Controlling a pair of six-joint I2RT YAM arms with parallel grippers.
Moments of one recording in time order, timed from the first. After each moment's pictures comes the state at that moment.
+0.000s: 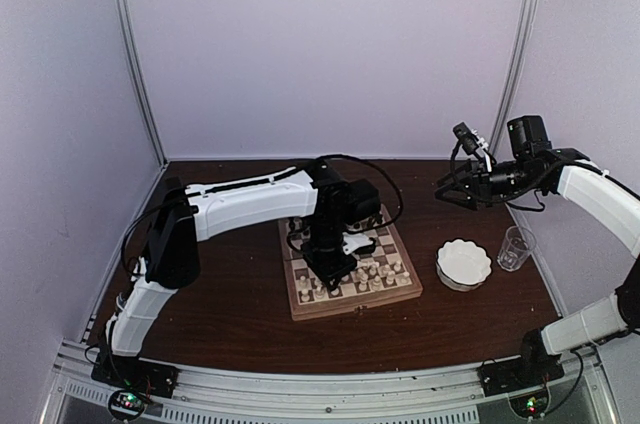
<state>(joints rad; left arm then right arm) -1.06 2.36 2.18 -1.36 0.13 -0.05 0.14 1.29 1.11 -0.61 -1.01 -0.40</state>
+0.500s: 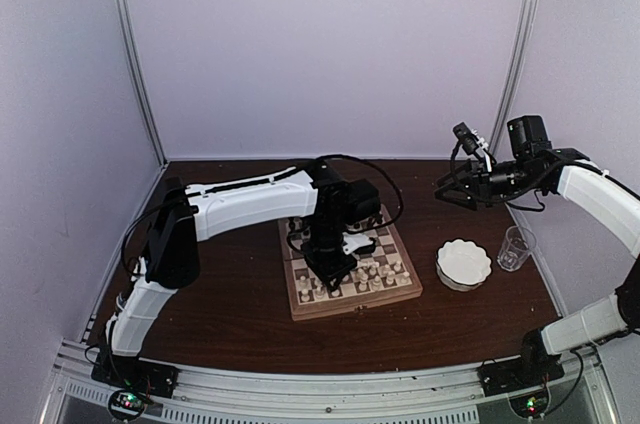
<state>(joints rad) -1.06 2.36 2.18 -1.36 0.13 -0.05 0.14 1.29 1.11 -0.61 -1.01 -0.40</state>
